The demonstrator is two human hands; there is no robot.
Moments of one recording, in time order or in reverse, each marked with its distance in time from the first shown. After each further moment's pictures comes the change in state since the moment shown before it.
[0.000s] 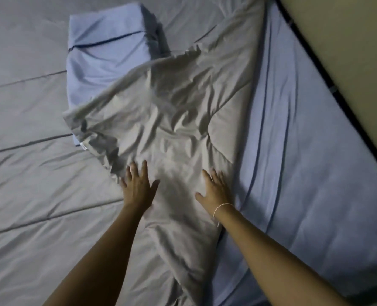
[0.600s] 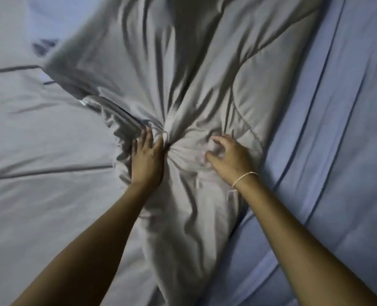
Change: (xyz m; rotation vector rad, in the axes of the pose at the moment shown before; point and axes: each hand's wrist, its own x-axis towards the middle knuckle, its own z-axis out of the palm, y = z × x) left_hand 0.056 0.005 0.143 -0.115 0.240 0.173; right_hand 0.086 0.042 0.040 0.279 0.137 -0.145
